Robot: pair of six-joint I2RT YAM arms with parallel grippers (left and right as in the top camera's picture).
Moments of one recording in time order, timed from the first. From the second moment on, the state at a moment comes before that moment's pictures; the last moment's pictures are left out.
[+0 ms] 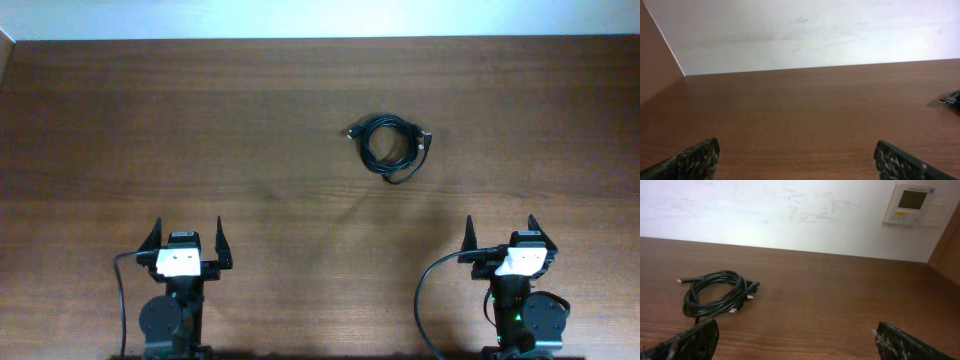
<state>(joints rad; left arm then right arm) 0.08 0.01 0.01 -0.08 -0.01 0.11 -0.04 0.01 0.01 -0.07 0.00 -0.09</state>
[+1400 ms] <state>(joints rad) 0.08 0.08 0.27 0.04 0.23 0.01 -0.04 0.01 0.10 0.32 -0.26 -0.03</state>
